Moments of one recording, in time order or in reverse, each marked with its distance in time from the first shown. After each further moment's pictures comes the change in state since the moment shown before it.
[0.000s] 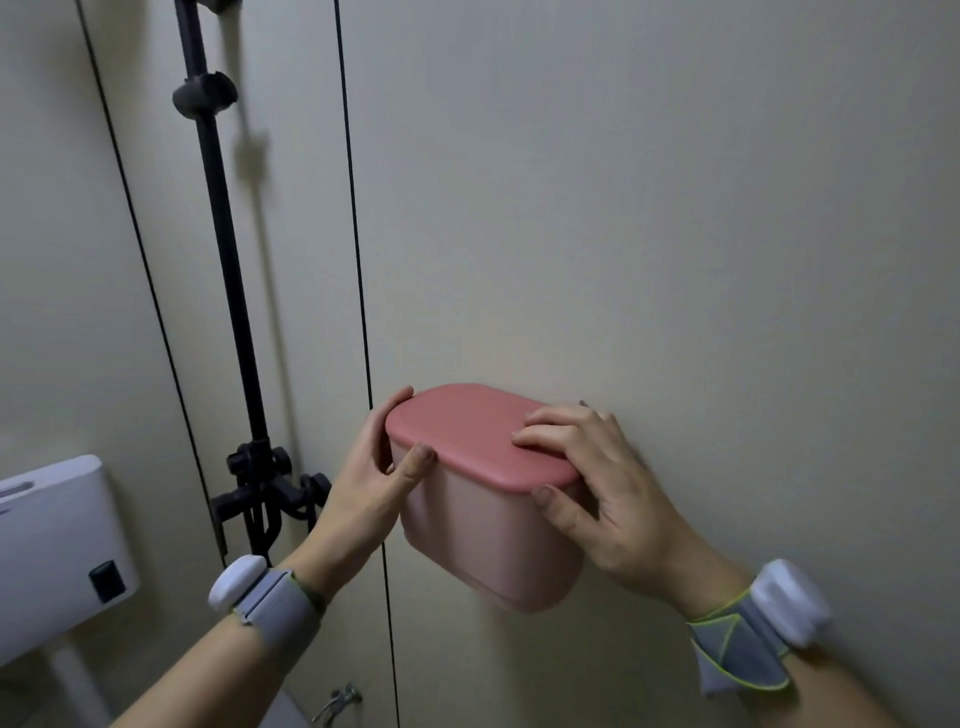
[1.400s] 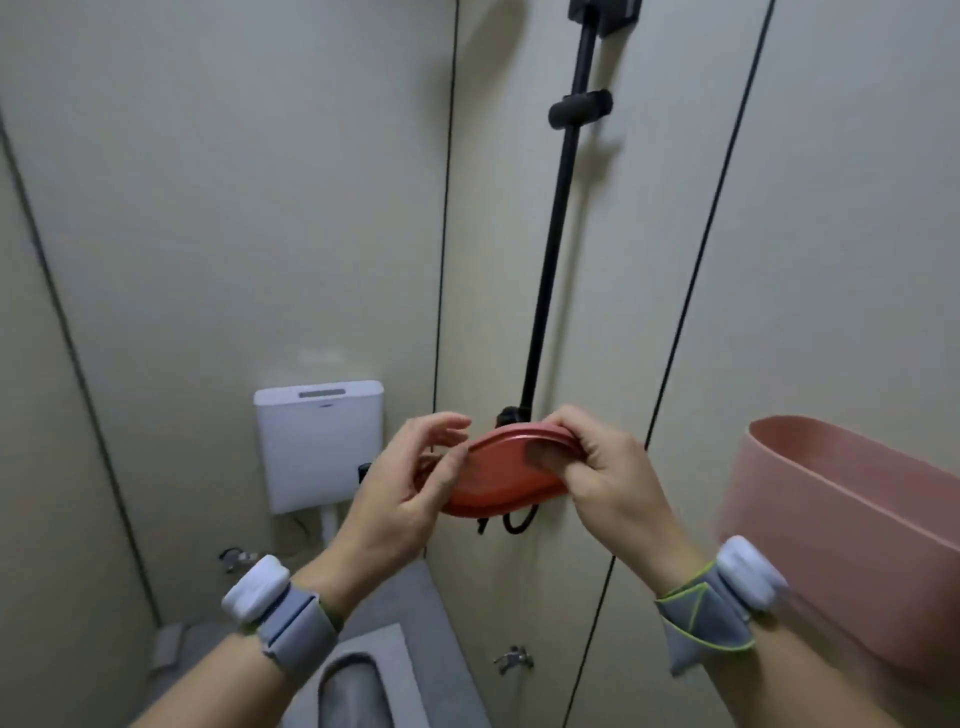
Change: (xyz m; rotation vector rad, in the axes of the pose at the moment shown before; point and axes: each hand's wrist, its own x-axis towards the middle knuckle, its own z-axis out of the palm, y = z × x) left_hand -0.154 0.055 -0.213 0.519 0.374 0.001; right_hand 0.109 -0.182 0.186 0.568 -0.140 0.016
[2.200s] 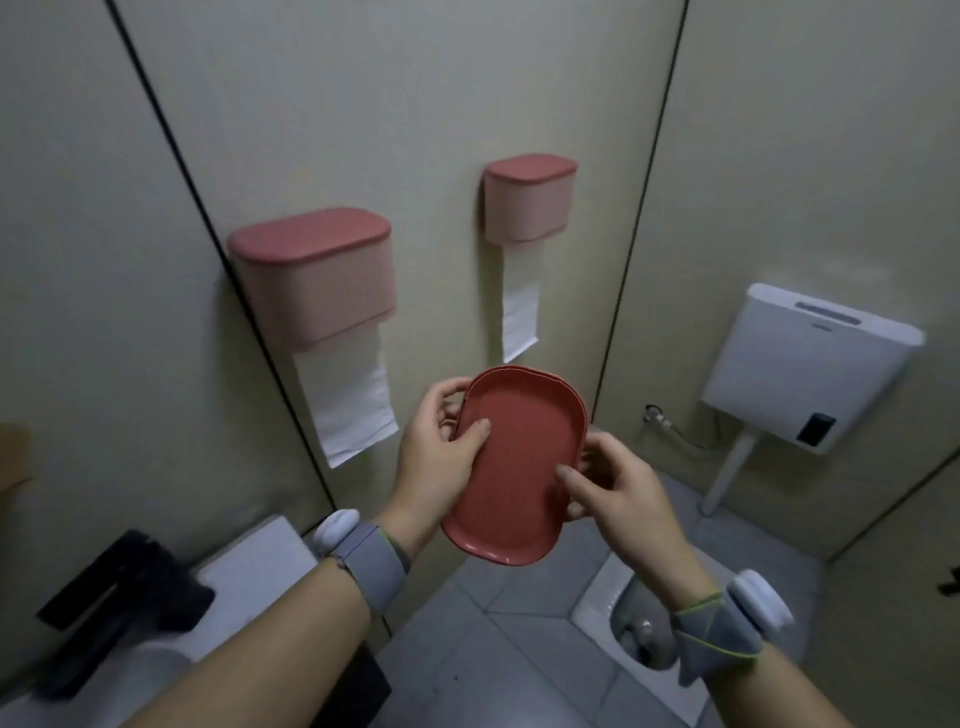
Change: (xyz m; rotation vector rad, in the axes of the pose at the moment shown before) left_hand -0.250 0.030 -0.055 0.330 1.203 -0.597; right_hand -0.105 -0.031 0.210 0.788 -0.972 0.075
